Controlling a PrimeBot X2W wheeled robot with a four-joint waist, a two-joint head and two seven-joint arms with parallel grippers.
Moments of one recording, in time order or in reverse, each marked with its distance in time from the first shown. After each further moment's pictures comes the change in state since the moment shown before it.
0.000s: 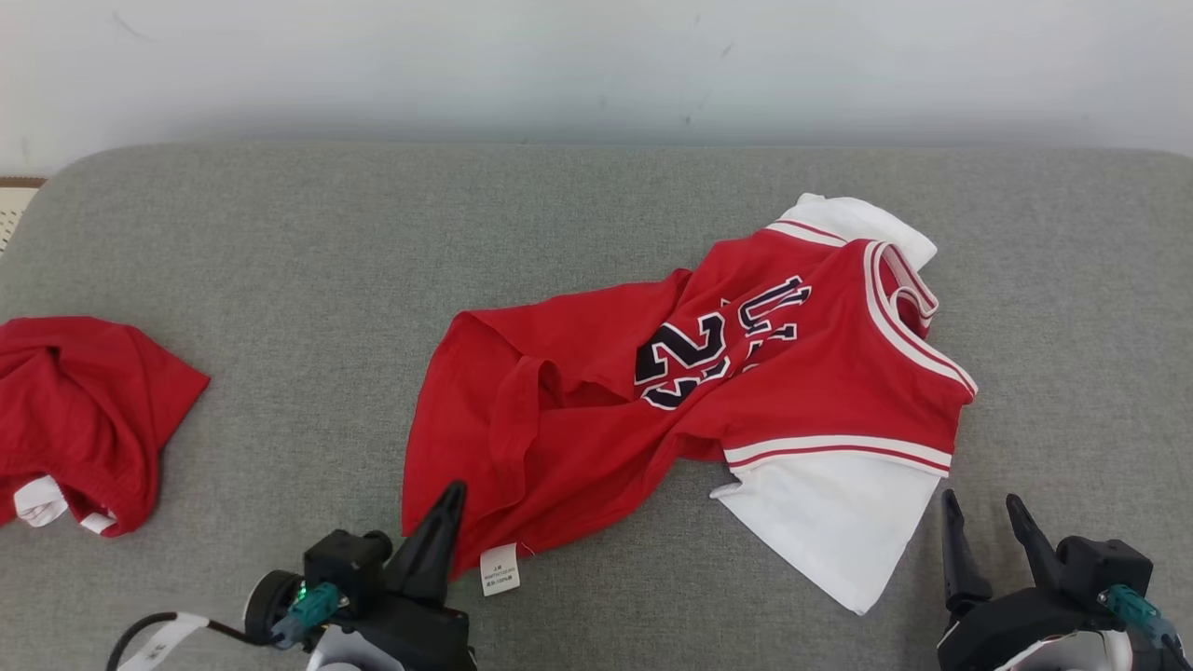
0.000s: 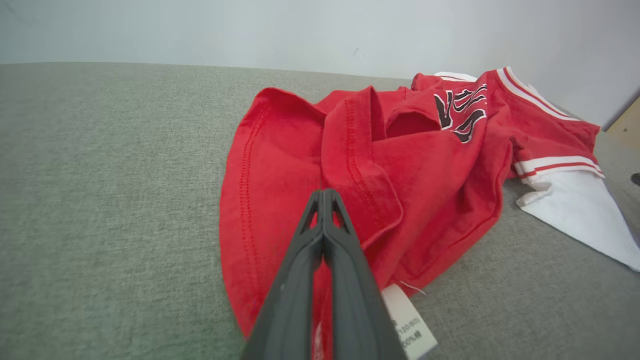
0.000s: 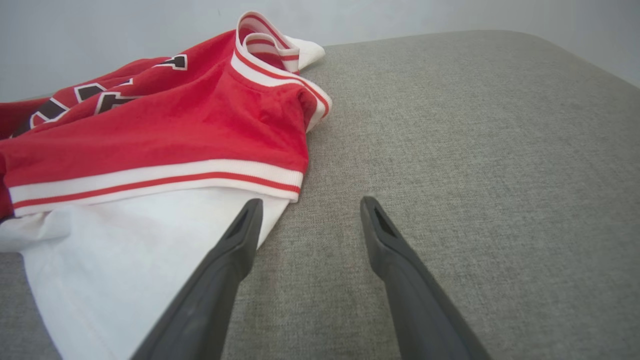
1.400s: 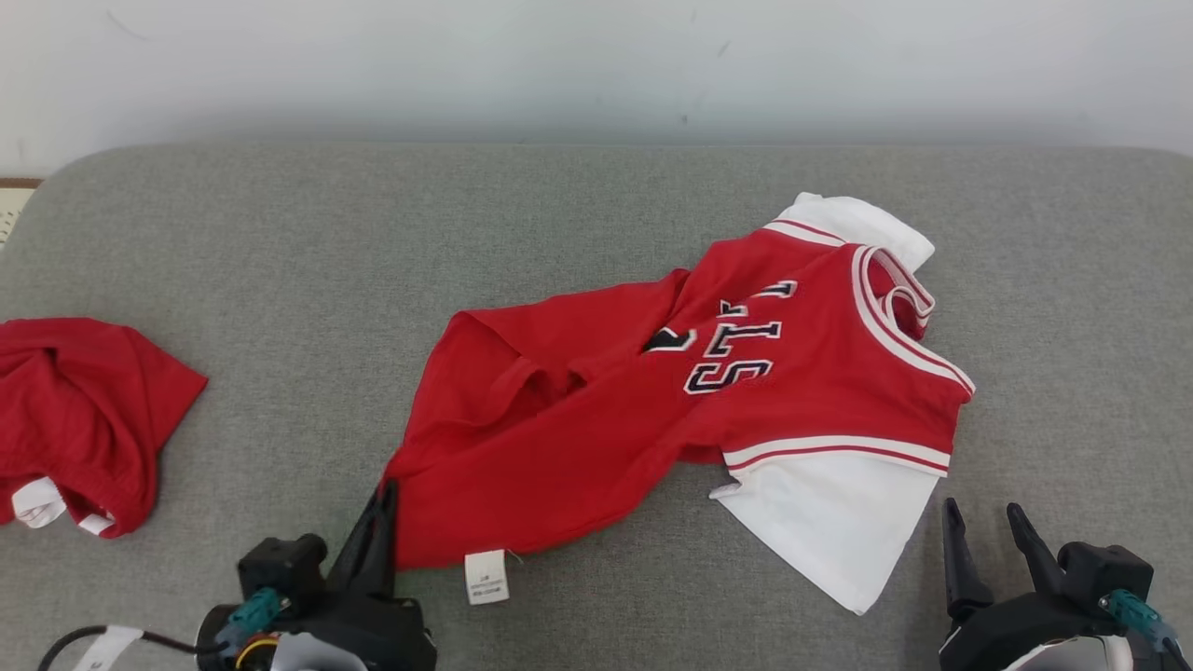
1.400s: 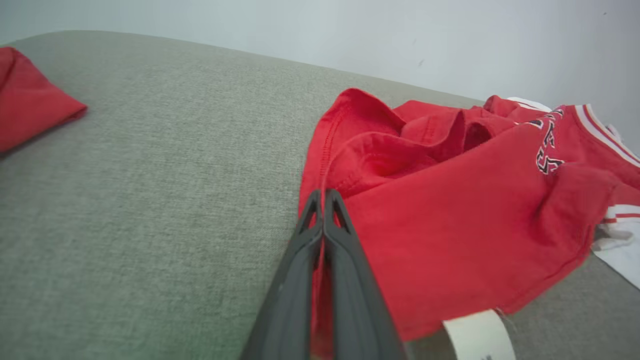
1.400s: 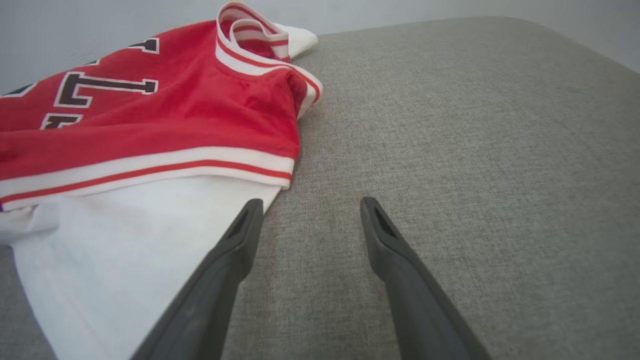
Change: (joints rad) left arm 0.005 -0.001 0.051 0.017 -0.104 0.091 0.000; right arm -0.001 -0.002 0.006 0.023 0.016 0.000 0.000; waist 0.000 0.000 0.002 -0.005
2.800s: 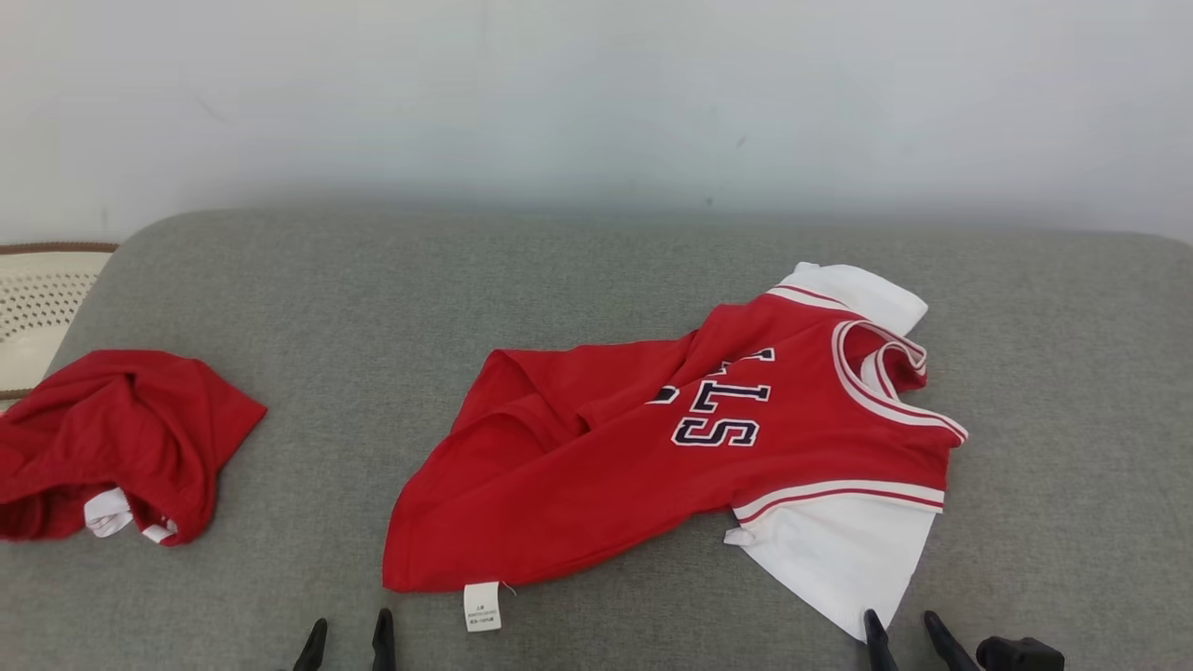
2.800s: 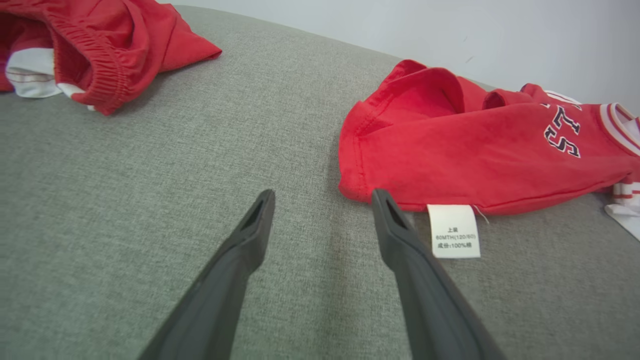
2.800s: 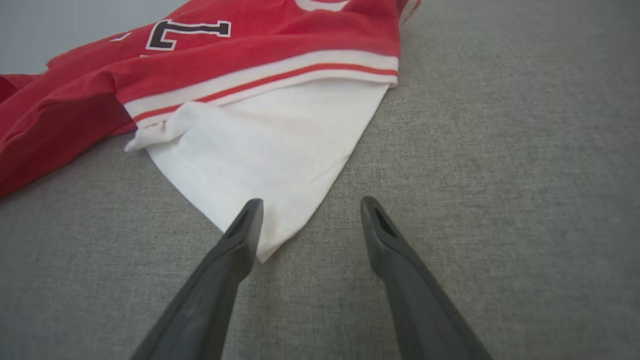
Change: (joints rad) left arm 0.257 0.001 0.090 -0.096 0.002 0.044 0.000; right arm 0.120 0.046 0.139 0.031 0.049 0.000 0.000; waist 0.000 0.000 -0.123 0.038
